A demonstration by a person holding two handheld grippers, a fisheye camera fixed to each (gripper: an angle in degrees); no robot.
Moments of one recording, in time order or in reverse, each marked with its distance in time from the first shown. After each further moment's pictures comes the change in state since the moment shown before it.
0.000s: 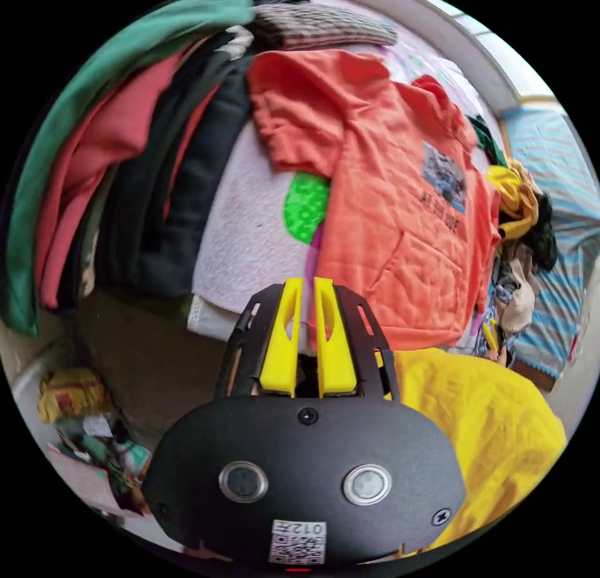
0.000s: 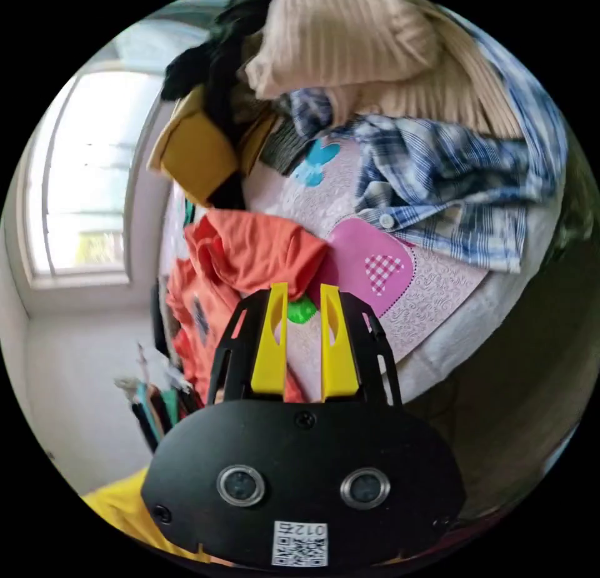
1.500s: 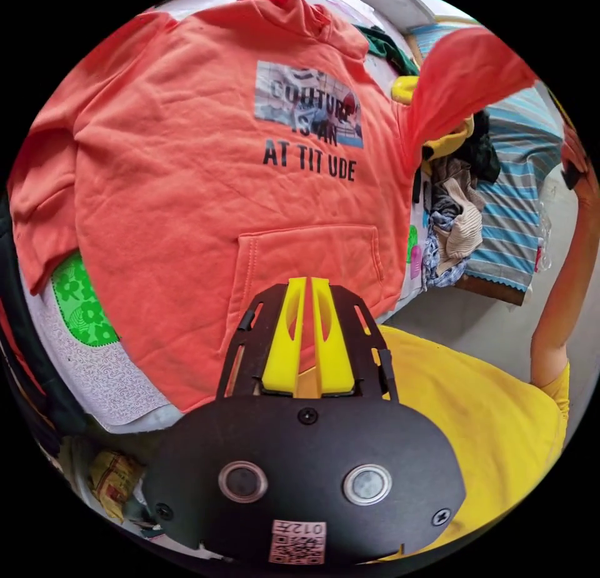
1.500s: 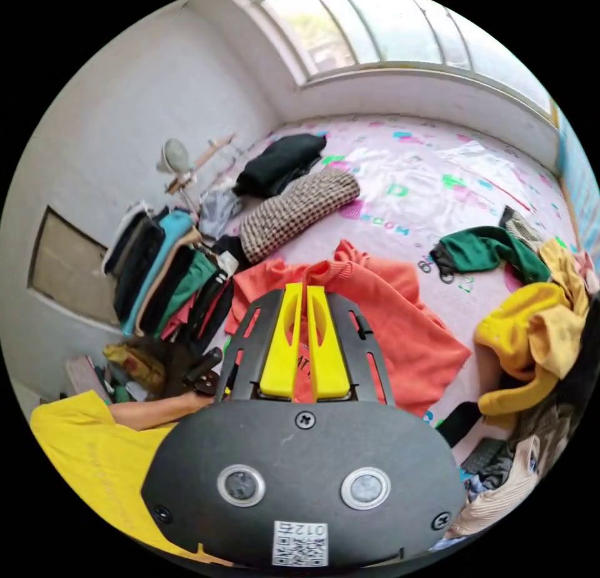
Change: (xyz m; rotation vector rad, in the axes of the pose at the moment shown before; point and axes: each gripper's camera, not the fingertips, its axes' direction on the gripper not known) left arm 0.213 -0.059 0.123 -0.228 0.288 0.315; right arm -0.605 0.233 0.240 -0.452 0.042 -1.332
